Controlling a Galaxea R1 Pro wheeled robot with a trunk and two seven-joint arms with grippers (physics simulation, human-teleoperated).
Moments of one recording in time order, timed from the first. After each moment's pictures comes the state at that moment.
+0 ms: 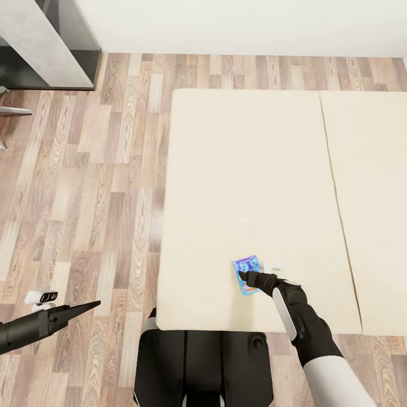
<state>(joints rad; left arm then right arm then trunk) -0.24 0.39 0.41 -1.36 0.29 0.92 -1.57 -0.58 0.05 -0.01 -1.09 -0.15 0.59 0.06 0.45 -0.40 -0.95</state>
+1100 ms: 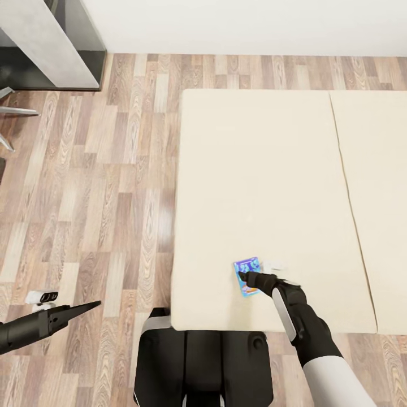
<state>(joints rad) -0.24 0.40 0.41 -1.36 0.29 0.92 -1.57 -0.58 0.05 -0.01 -1.09 -0.14 0.59 0.06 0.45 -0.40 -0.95</state>
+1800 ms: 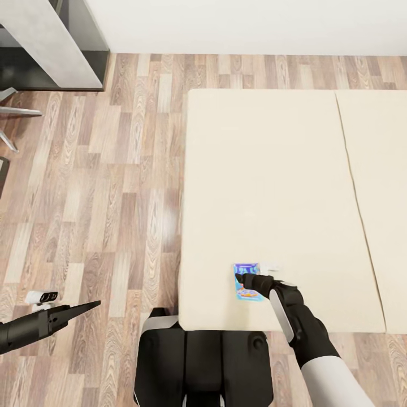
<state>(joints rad) -0.25 0.40 0.41 -1.36 0.29 0.92 -1.57 -0.58 0.05 0.01 -1.07 -0.16 0.59 0.07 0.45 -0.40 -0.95</state>
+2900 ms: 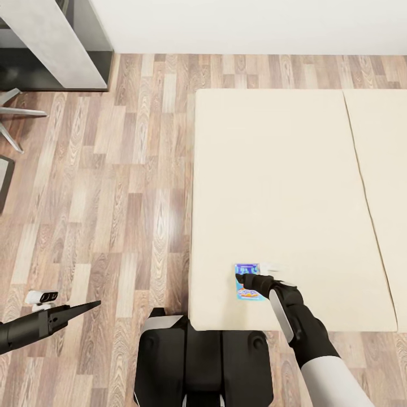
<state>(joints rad) -0.25 0.40 0.41 -1.36 0.29 0.92 -1.57 -0.58 0.05 0.01 -1.07 -0.15 0.59 0.06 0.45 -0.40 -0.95</state>
